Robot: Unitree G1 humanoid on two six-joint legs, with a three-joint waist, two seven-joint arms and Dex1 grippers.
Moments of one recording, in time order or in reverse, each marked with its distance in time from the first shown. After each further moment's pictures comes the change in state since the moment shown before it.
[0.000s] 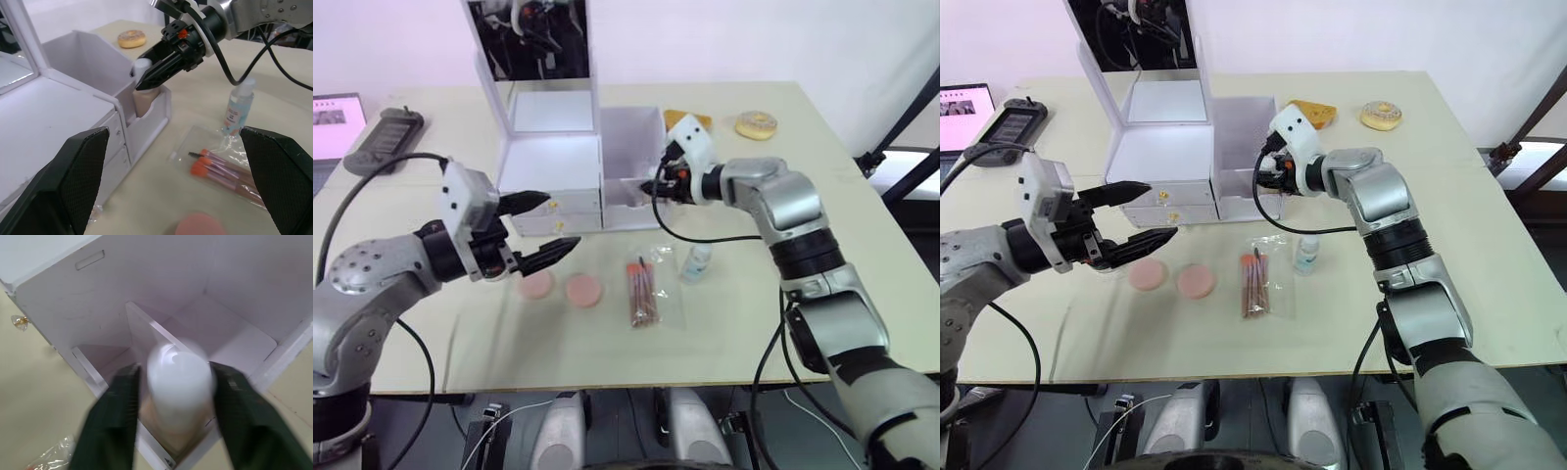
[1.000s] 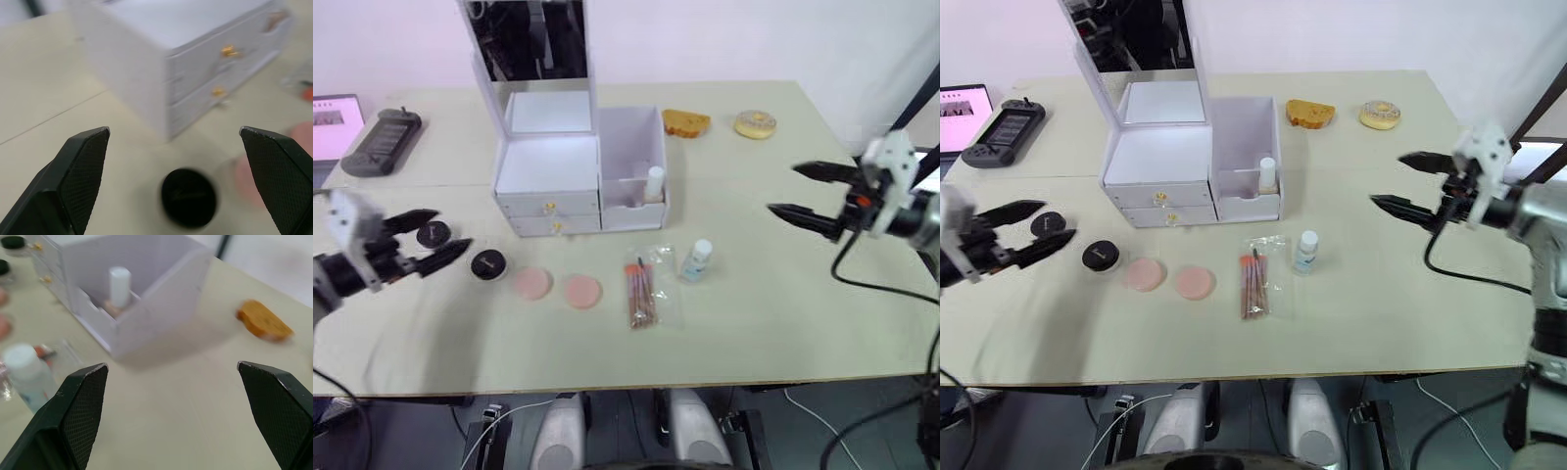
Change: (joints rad) left arm 0.235 0.130 0.269 0.684 0.240 -0.437 -0.311; right arm 0.637 -0.508 -0.575 -0.225 0.211 -0.413 0.415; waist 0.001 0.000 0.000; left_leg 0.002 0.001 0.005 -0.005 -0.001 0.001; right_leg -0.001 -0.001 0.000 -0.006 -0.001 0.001
